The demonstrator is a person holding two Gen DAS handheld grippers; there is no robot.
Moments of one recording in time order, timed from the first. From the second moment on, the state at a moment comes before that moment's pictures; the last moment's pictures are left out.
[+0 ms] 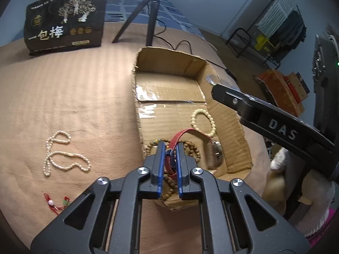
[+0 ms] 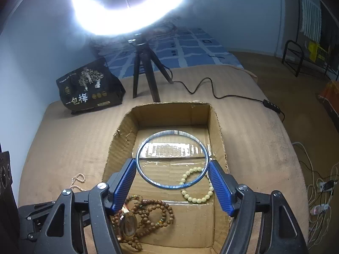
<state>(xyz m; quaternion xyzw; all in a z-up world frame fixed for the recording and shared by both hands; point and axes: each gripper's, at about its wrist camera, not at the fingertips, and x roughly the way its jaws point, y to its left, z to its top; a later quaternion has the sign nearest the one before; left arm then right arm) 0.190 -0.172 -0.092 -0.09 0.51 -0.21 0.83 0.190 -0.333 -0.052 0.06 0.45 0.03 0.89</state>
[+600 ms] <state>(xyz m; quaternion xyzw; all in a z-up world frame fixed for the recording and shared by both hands) 0.177 -0.139 -0.074 -0.08 0.49 -0.20 0.85 0.175 -0.339 -0.039 0.08 0.43 0.02 0.90</state>
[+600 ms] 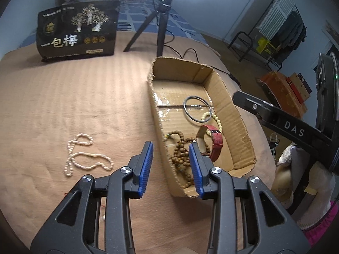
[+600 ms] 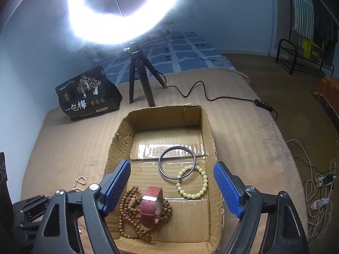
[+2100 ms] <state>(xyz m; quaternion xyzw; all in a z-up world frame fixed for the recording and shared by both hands) 0.180 0.015 -0.114 -0.11 0.52 -0.11 0.84 0.114 -0.174 -0.106 0.03 0.51 0.21 0.83</state>
